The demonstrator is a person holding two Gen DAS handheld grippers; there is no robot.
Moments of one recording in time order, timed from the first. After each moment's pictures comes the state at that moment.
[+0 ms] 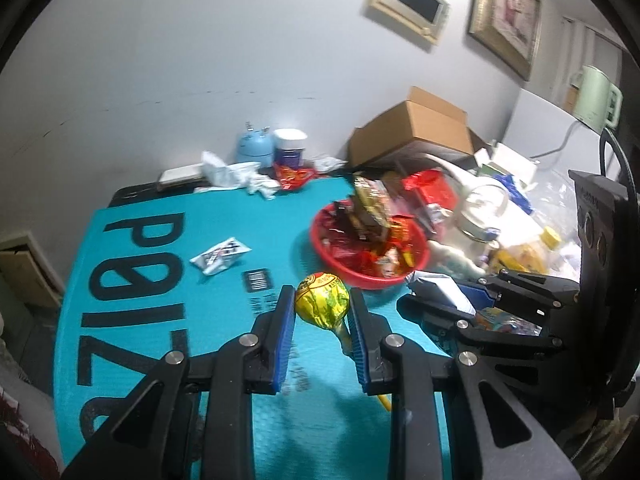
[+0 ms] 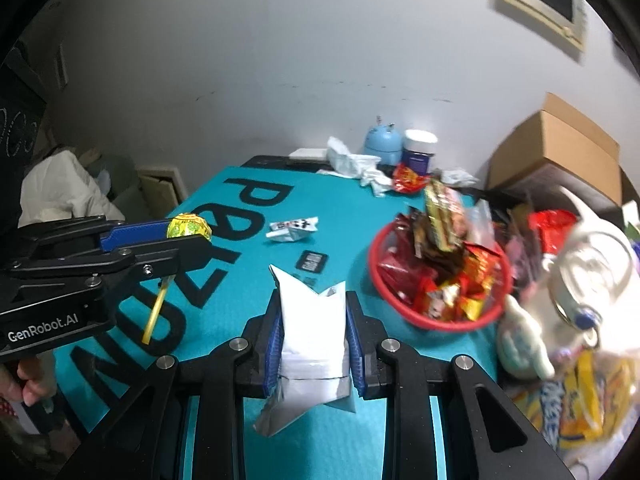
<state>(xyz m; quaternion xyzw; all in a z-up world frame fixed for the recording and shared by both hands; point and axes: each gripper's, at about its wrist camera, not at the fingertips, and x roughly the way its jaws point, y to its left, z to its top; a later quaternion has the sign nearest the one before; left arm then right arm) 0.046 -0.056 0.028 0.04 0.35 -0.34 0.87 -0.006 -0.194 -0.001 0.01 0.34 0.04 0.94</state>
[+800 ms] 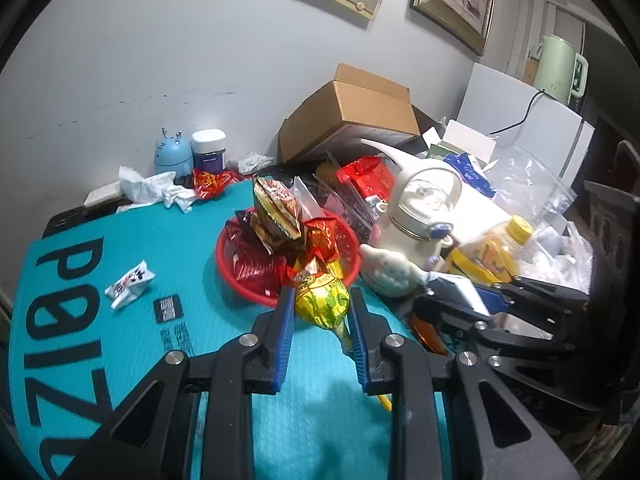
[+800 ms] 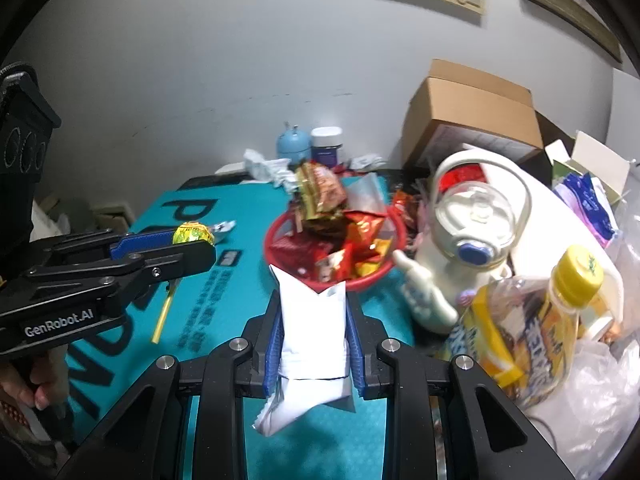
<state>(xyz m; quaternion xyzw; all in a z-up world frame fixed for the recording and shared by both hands) 0.047 -0.149 0.013 0.06 0.35 -0.41 0.84 -0.048 -0.278 -0.007 0.07 0.32 -0.06 0.94</state>
